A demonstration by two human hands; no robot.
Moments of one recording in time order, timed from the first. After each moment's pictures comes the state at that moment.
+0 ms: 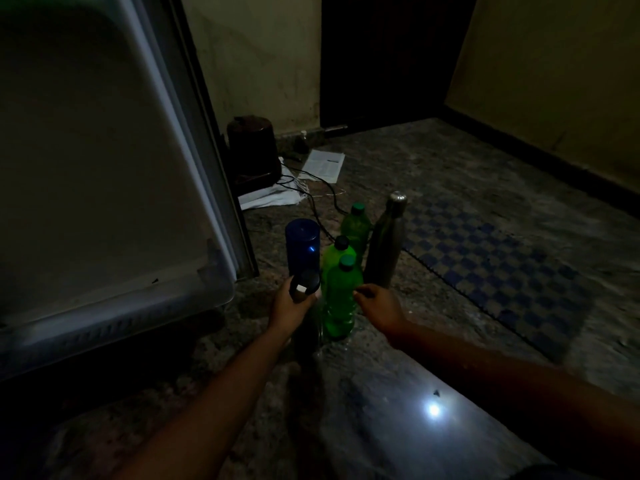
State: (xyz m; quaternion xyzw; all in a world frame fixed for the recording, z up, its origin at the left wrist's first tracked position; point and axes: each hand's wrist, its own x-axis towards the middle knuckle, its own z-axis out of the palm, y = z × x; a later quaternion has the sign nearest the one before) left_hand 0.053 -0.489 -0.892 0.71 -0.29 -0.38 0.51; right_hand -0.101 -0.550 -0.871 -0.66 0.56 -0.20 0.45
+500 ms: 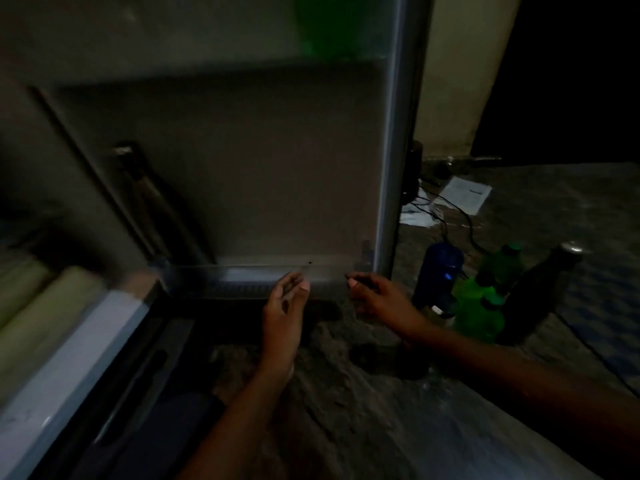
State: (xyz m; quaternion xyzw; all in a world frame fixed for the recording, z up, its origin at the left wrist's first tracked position) left_hand 0.128 -0.302 -0.788 0.66 -0.14 -0.14 0.72; right_hand 0.049 -0.432 -0.779 -0.70 0.28 -0.14 0.64
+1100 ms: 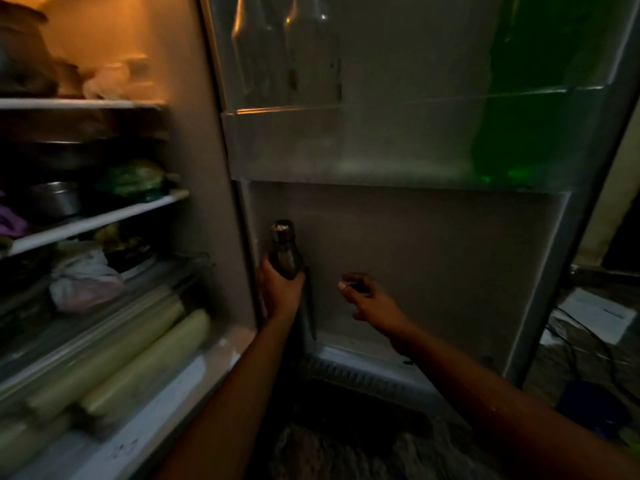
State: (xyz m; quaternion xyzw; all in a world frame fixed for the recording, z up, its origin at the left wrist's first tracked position) left_hand 0.366 -0.243 -0.721 0.77 -0.03 0.16 0.61; right_hand 0.226 -0.350 -0.682 -0.78 0.12 -0.14 0.60
